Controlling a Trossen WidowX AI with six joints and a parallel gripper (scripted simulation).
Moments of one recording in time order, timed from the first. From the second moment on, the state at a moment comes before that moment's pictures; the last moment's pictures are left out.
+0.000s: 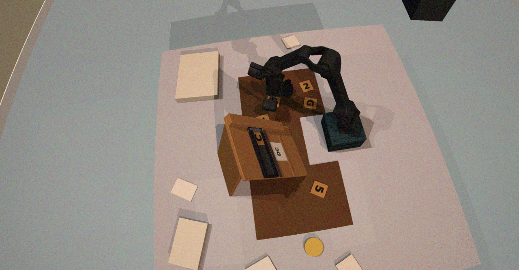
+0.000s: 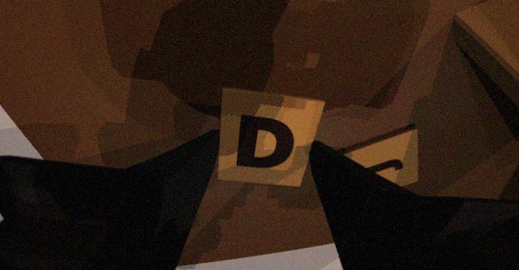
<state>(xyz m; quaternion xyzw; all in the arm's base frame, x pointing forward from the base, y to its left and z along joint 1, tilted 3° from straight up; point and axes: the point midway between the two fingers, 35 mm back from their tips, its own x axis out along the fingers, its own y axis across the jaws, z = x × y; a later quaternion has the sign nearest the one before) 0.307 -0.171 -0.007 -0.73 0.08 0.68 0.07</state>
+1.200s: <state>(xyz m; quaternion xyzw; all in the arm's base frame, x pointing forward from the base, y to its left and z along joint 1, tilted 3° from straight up) 0.316 -0.164 0.014 -0.74 0.04 0.67 0.00</state>
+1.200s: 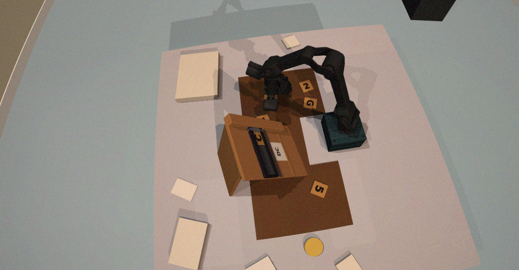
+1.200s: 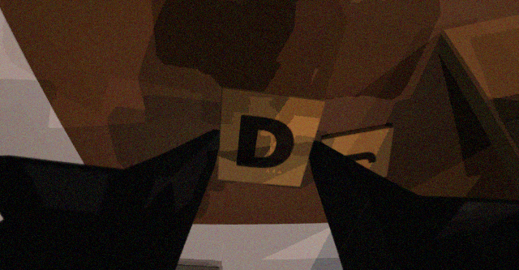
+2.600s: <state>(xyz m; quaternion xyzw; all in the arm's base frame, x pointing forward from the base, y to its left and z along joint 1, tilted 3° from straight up) 0.362 -0.135 0.079 -0.75 -0.12 0.57 -0.31</state>
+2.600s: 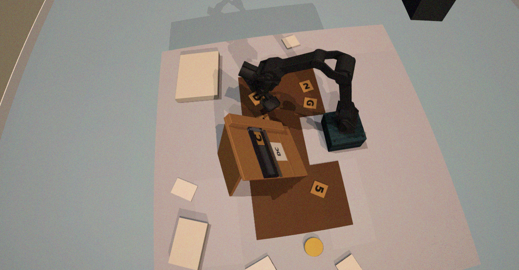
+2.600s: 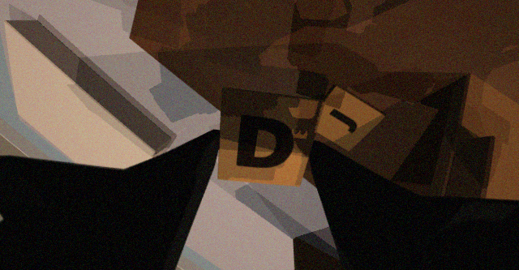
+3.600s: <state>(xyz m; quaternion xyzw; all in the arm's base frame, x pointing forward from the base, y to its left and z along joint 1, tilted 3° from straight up) 0.385 -0.106 0.130 -0.68 -0.19 0.48 -0.52</state>
